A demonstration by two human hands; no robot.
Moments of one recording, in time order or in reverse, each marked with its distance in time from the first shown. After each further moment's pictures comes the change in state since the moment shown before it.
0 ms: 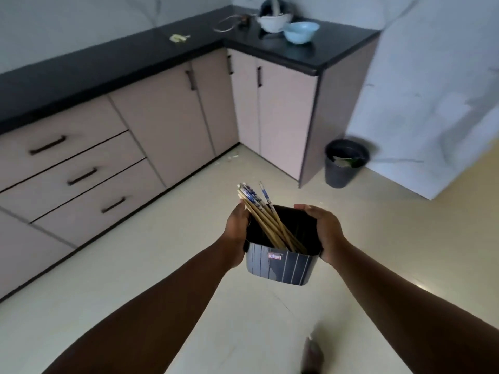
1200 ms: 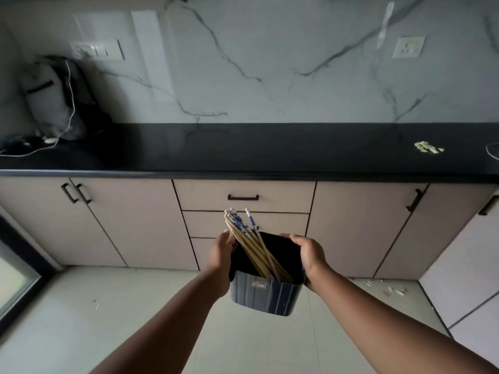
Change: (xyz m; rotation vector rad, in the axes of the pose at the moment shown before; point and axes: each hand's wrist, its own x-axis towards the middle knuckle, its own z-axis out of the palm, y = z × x) left_hand 0.075 0.230 -0.442 -0.384 0.688 0.419; right_hand 0.145 -0.041 0.606 -0.401 -0.739 0.101
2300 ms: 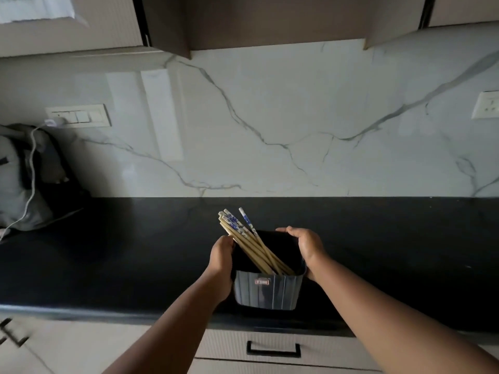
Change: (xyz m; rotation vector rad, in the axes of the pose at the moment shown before) left_hand 0.417 0.234 -0.049 -0.052 0.167 0.118; right_hand 0.399 -0.237 0.213 0.017 -0.142 -0.162
